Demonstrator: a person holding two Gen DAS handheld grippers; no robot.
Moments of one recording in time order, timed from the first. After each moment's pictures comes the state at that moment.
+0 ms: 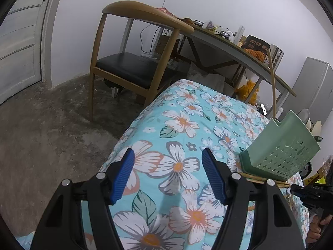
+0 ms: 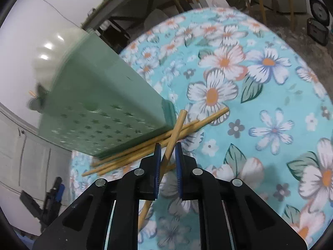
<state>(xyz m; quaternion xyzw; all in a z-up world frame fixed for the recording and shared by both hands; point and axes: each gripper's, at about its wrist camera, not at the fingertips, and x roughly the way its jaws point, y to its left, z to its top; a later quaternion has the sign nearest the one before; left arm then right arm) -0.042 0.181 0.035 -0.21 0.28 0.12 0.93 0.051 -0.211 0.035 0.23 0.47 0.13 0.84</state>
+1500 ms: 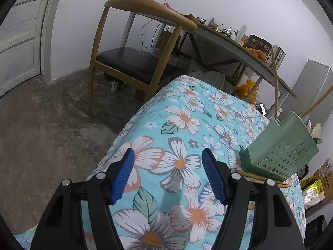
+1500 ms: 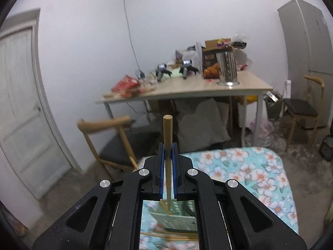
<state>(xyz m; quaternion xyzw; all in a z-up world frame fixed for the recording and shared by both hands) -0.043 0.184 0.032 -0.23 0.29 0.11 0.92 0.025 -0.086 0.253 0.05 0.21 0.19 0.96</state>
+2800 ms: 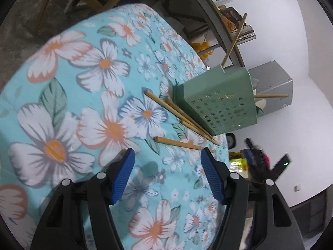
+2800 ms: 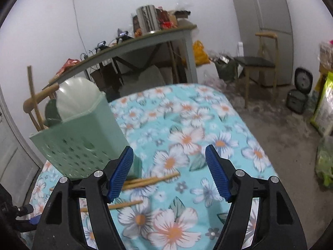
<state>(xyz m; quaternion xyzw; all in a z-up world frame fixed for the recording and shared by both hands) -0.050 0.149 -0.001 -0.43 0.41 -0.15 0.79 0.022 -0.236 0.068 0.10 0.28 0.04 0.95</state>
